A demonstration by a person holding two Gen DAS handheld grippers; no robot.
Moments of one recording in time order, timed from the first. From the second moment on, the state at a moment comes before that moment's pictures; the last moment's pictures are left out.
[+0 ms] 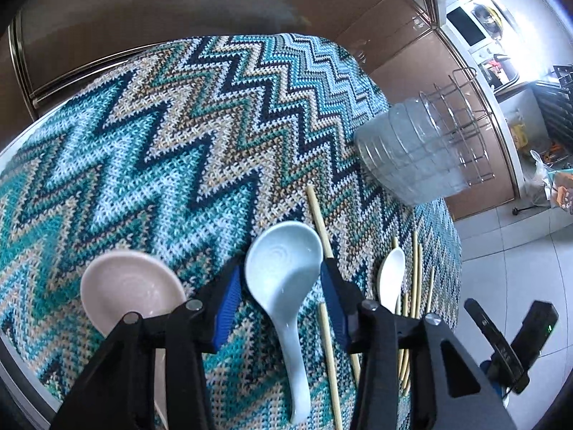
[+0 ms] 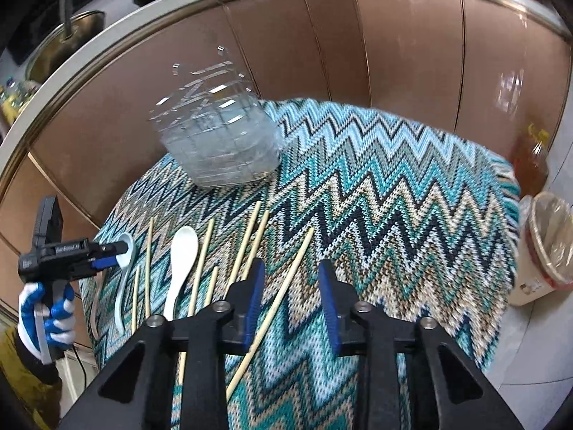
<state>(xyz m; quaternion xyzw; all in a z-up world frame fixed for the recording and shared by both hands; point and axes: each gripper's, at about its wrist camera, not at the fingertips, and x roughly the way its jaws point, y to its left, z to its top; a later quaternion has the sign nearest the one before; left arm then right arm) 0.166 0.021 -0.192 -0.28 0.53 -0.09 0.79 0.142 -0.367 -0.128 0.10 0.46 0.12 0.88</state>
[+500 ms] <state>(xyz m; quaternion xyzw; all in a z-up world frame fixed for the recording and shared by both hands) 0.183 0.020 -0.201 -0.28 0.54 -0.07 0.79 0.217 -0.350 -0.185 0.09 0.57 0.09 0.81</state>
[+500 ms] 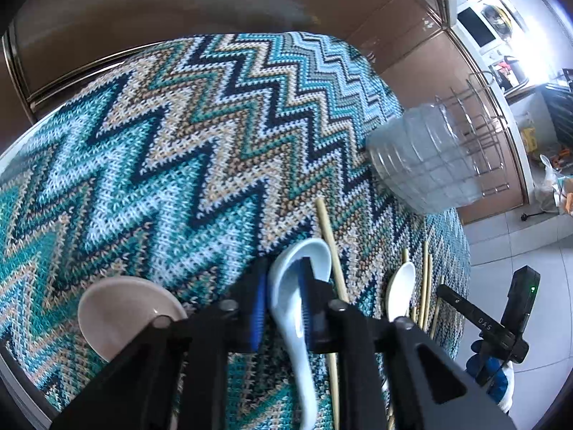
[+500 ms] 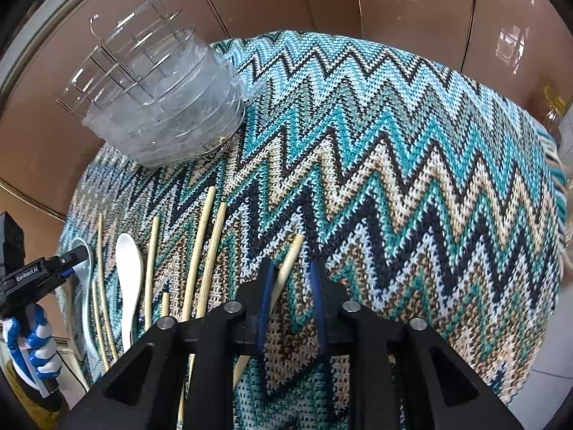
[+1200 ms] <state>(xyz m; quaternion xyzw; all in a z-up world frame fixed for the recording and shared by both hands) 0.140 0.025 -0.110 -0.21 0.45 -0.13 0.85 0.166 -0.350 -0.102 0.10 0.47 0.14 0.86</state>
